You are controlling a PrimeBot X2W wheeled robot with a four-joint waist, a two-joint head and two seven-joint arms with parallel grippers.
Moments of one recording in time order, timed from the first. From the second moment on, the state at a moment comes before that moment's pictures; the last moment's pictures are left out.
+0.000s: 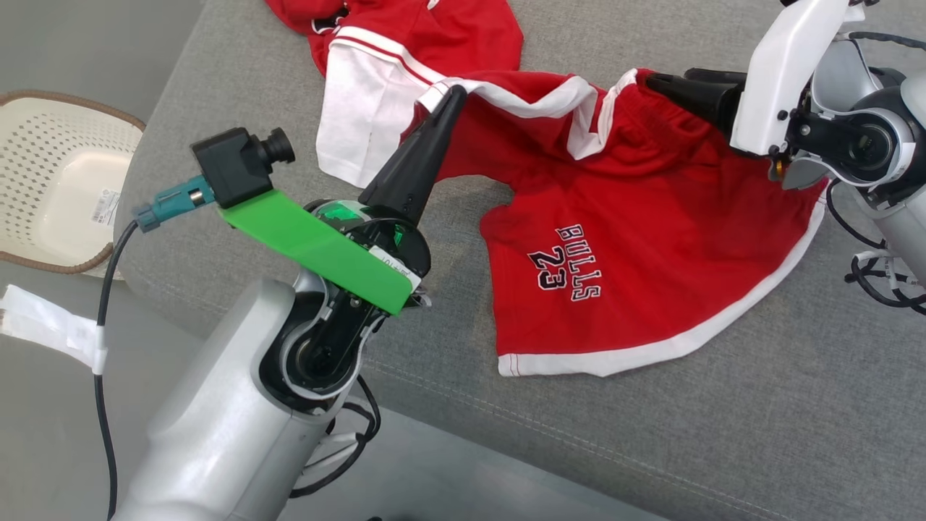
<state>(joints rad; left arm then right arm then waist) -0.58 0.11 -0.60 -0.02 -1.34 -0.12 -0.07 -0.95 -0.56 0.81 0.27 1.21 -0.13 0.63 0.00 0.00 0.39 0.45</state>
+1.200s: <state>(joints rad) -0.58 0.10 -0.66 -0.08 -1.36 -0.12 -0.11 -0.93 -0.49 0.75 0.38 1.14 -0.13 0.69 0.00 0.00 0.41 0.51</state>
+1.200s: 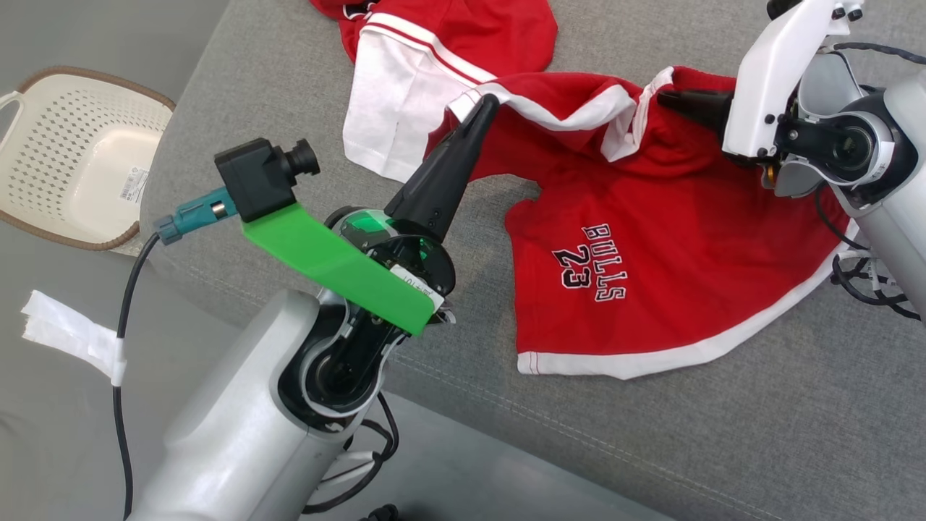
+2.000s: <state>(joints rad) -0.57 0.12 -0.66 -0.02 -1.37 -0.12 -0.15 -0.93 -0.46 0.67 0.39 1.09 -0.13 0.56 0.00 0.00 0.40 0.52</state>
